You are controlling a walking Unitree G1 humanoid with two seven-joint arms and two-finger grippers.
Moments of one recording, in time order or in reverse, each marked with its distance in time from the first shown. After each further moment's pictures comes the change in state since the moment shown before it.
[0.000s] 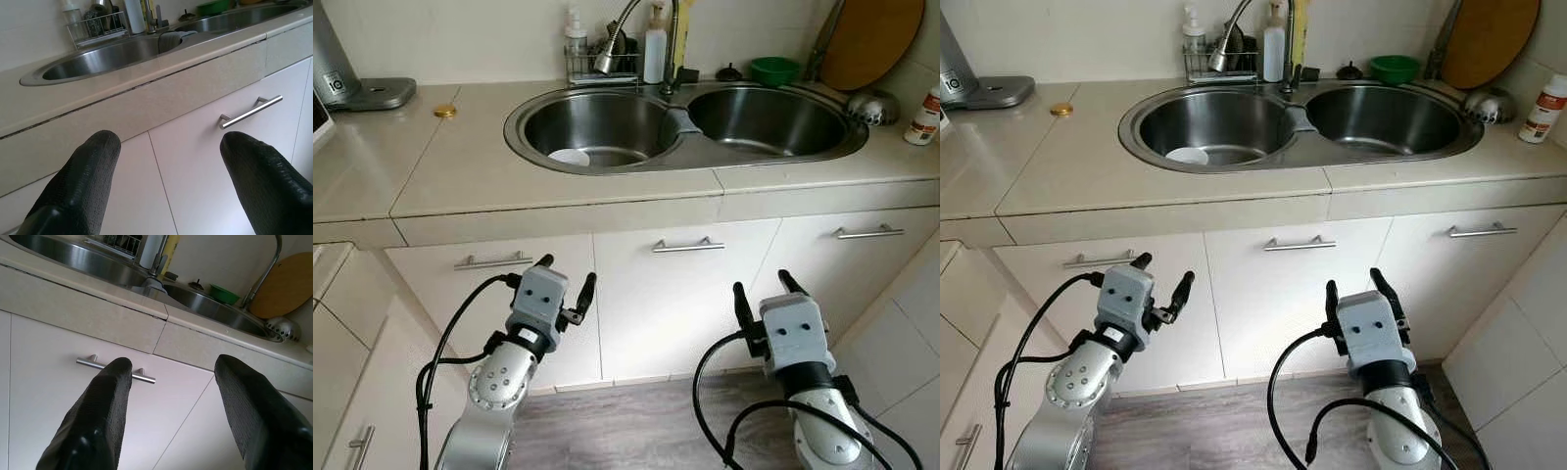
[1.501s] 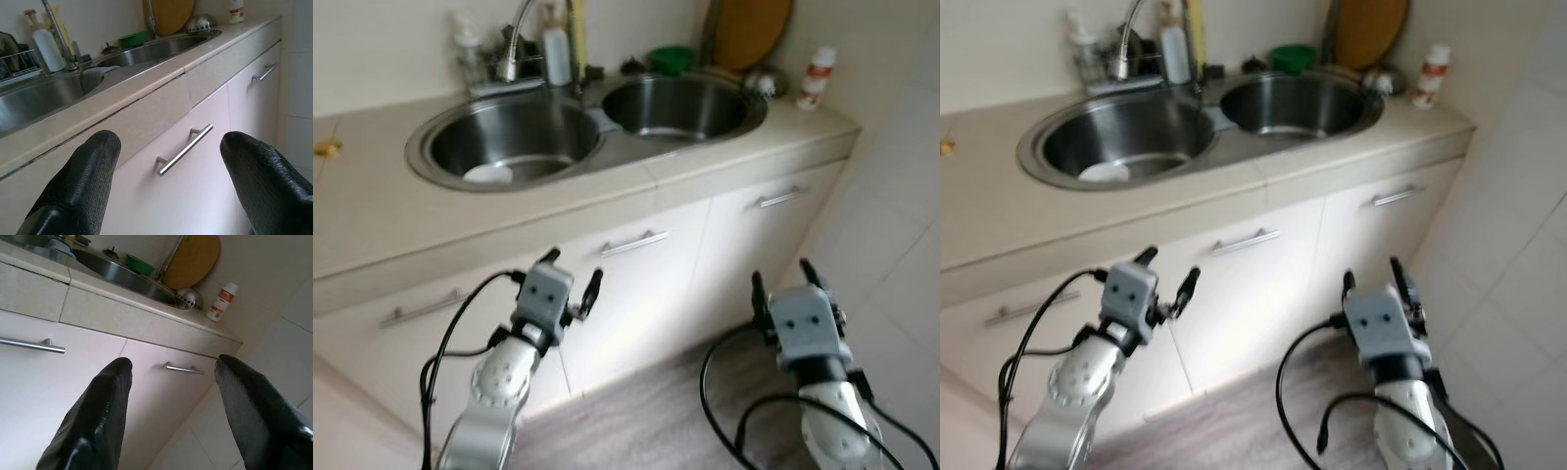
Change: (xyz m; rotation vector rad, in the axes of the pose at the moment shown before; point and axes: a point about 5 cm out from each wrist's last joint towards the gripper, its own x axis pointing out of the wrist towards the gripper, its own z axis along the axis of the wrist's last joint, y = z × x) left arm 0.005 -0.005 0.007 0.022 -0.065 -0.040; right arm 0.001 -0.012 0.004 -0.119 -0.007 -0.086
